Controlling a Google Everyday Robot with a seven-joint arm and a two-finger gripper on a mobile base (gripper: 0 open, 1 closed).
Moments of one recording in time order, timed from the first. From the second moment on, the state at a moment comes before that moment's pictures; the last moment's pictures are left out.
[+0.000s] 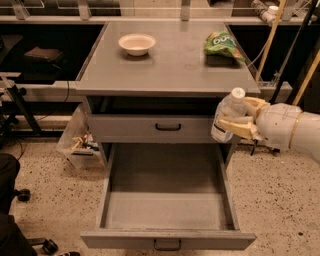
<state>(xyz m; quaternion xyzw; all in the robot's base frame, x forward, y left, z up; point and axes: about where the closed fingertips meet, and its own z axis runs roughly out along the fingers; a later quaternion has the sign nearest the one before) 0.543 -0.185 0.872 -0.44 0.65 0.14 0.60</state>
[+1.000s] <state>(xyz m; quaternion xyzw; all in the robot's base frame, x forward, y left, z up) 0.575 -0.155 0.768 -0.44 0.67 0.21 0.56</state>
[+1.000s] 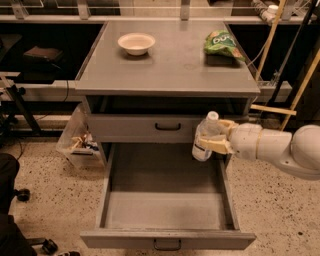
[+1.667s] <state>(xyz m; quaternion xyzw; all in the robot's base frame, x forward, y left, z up) 0.600 -0.129 0.628 -0.37 0.68 0.26 0.57</state>
